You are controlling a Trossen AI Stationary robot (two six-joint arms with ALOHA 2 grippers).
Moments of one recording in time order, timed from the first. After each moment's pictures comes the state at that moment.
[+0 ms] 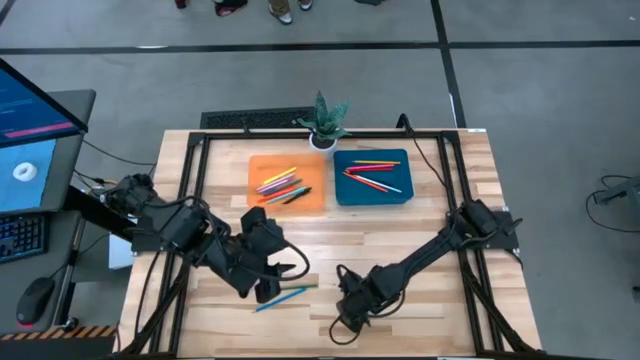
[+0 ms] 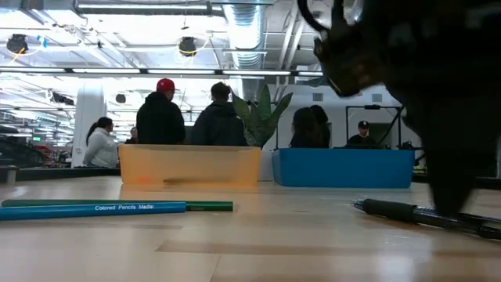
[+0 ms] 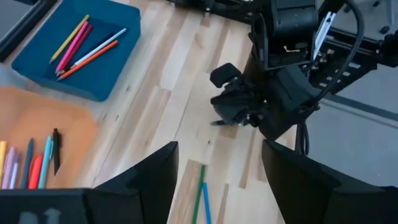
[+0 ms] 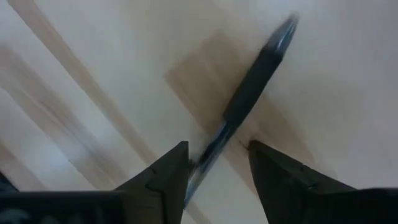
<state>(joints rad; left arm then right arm) -0.55 1.67 2.02 -1.24 -0.48 -0.74 0.56 2.06 1.42 -0.76 -0.01 1.17</state>
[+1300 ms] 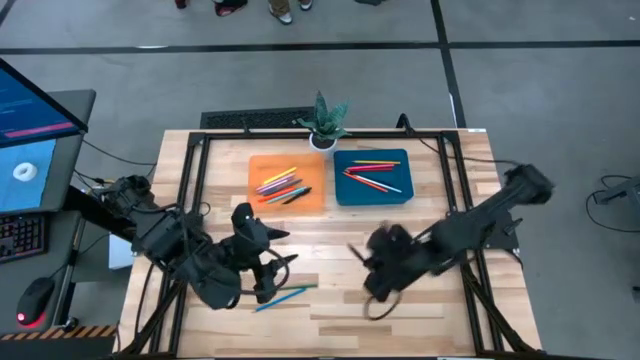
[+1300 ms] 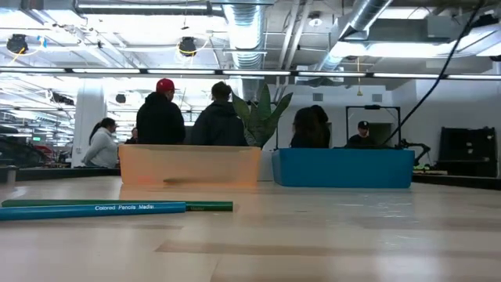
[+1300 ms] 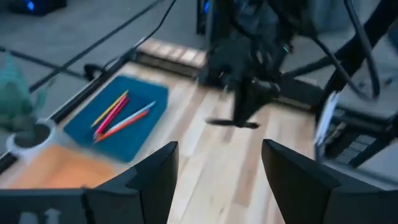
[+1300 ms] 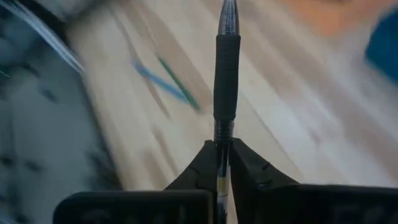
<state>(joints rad) -0.66 1.65 2.02 -1.12 -0.84 -0.72 0.57 1.52 1.42 -0.93 0.36 1.02</state>
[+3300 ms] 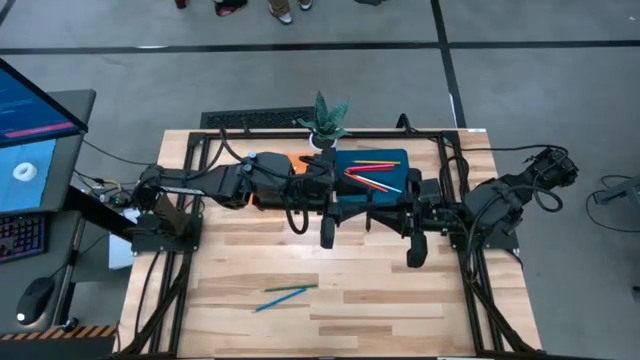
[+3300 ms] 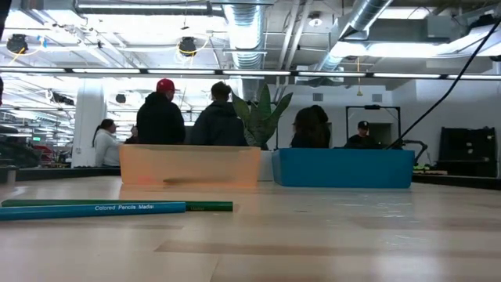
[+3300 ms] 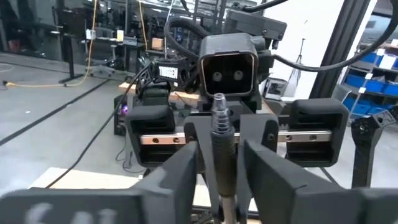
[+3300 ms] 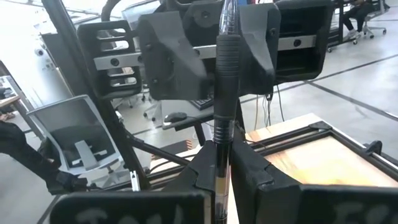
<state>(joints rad) -0.19 1.75 2.02 -0.24 -0.16 -0.17 0.54 1.22 1.42 -0.31 0.61 0.28</state>
